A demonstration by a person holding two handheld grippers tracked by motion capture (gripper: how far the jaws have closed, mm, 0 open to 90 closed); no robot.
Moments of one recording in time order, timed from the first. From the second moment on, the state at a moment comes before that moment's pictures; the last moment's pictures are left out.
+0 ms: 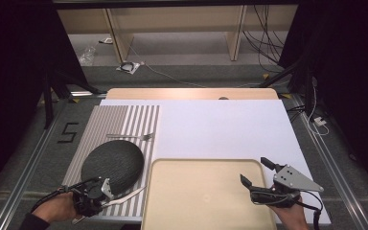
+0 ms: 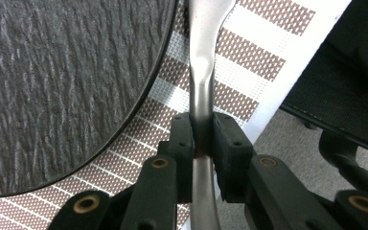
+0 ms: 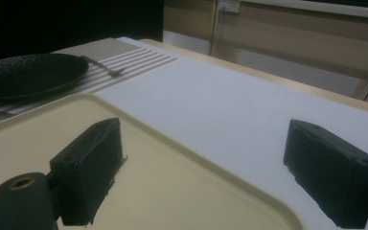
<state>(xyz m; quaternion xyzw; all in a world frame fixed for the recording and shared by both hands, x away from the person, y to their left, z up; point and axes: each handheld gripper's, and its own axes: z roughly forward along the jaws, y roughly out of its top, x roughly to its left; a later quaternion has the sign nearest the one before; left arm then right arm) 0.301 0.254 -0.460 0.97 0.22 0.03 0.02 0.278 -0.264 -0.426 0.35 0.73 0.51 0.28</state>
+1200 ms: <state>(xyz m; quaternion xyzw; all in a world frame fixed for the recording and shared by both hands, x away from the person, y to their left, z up) 0.290 0.230 -0.426 0.96 0.26 0.07 0.12 0.279 -0.264 -0.426 0.35 0.73 0.52 0.28</state>
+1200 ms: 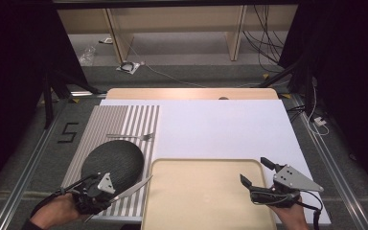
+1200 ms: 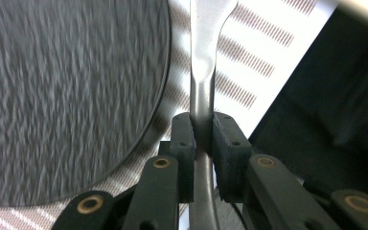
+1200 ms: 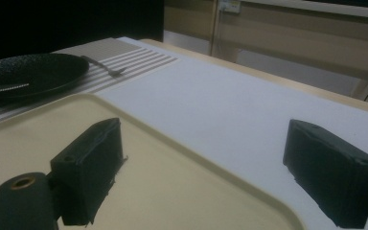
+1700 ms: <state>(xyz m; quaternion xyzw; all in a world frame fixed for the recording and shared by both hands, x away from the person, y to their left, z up) 0.301 0.168 -0.411 0.95 0.24 0.06 0.18 0.278 -0.265 -0.425 0.35 0.73 0.51 0.28</state>
